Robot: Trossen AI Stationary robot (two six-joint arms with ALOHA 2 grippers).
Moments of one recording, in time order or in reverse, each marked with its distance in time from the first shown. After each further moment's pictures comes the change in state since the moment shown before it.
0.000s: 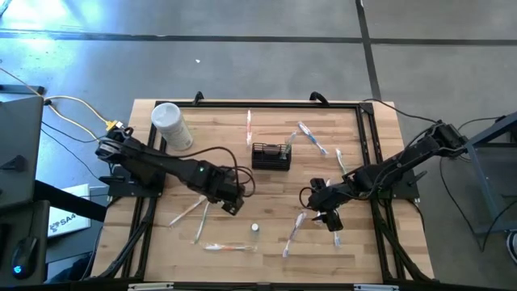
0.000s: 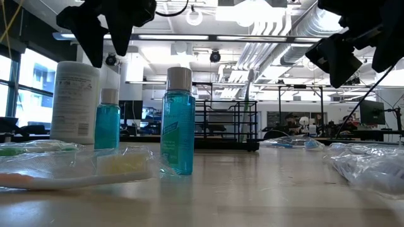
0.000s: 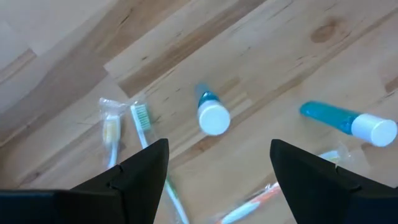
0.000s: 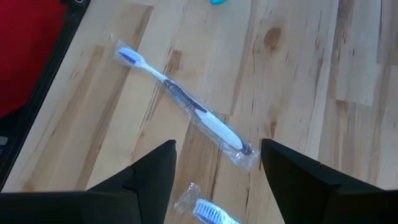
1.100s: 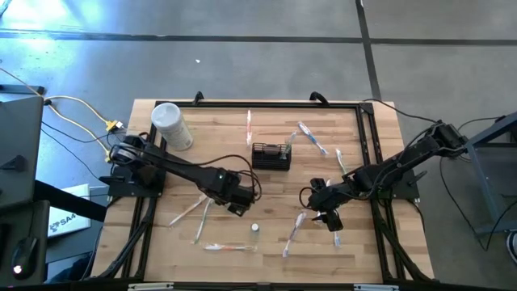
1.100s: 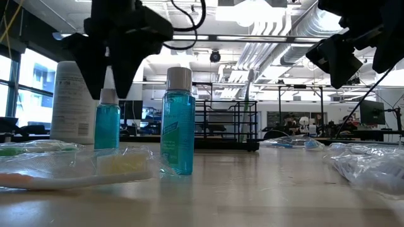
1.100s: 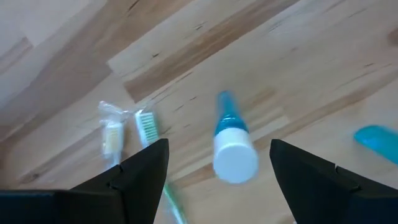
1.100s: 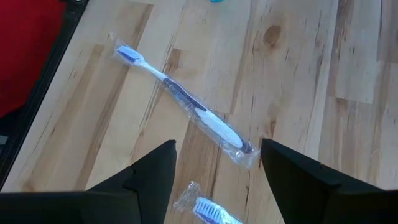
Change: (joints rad) left arm 0.027 0.171 0.001 0.020 0.010 -0.019; right arm 0.000 0.000 0.000 -0.006 0.000 0.001
